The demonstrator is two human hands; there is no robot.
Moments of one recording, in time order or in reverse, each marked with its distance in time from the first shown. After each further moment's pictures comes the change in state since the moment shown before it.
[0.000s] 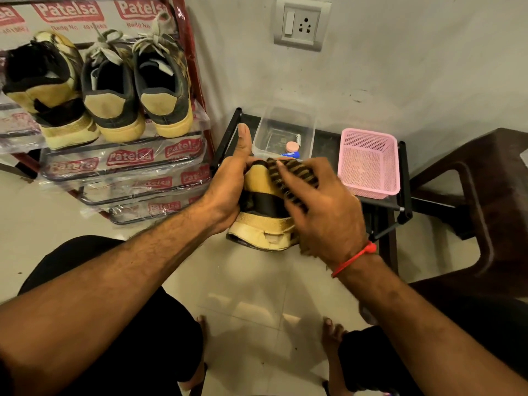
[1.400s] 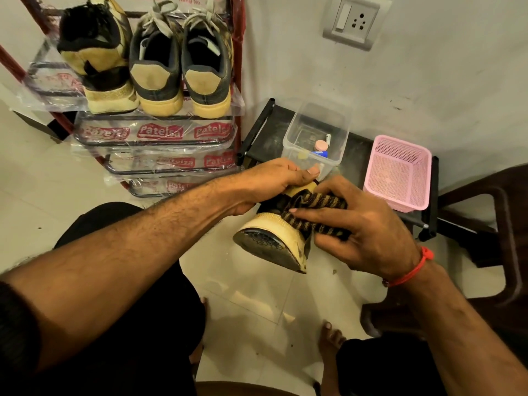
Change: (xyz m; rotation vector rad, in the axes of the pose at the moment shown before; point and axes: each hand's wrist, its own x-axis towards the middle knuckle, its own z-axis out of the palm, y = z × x) left_hand 0.004 0.007 -0.017 0.395 -0.221 -0.131; right_hand 0.006 0.021 -0.023 0.224 -0.352 -0.397
